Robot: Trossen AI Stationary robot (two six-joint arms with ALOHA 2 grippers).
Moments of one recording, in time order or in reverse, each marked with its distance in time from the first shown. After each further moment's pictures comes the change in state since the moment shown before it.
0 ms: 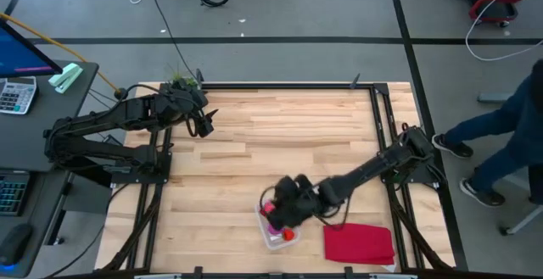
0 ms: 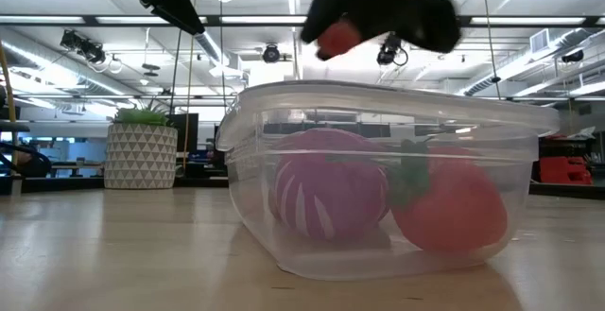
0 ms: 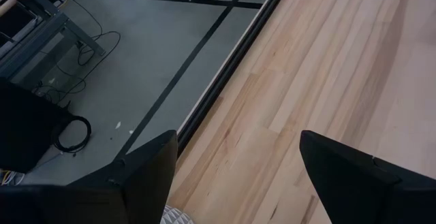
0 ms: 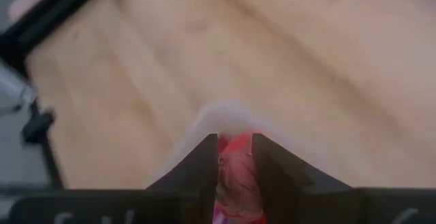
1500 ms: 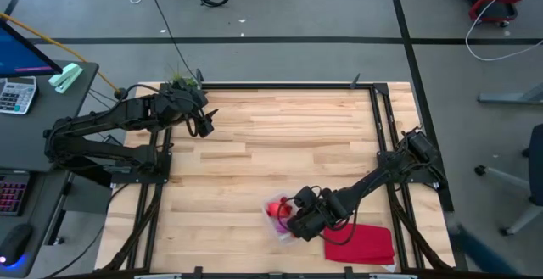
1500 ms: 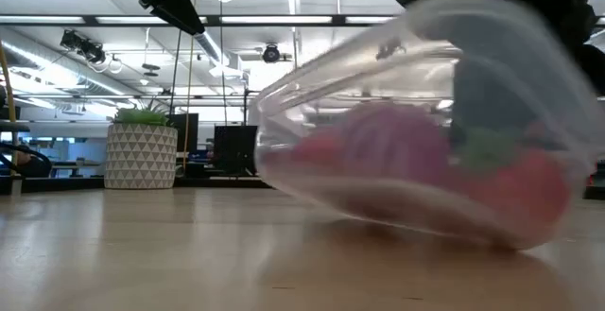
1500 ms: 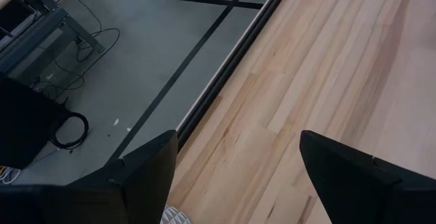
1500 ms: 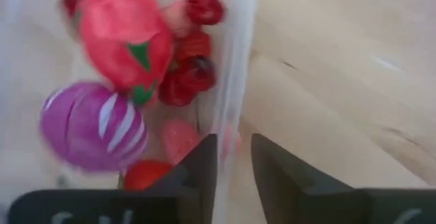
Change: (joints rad) left arm 0.000 0.000 0.000 -0.003 0.000 -0.023; right arm 0.093 0.000 -0.150 -0.196 -0.181 0.358
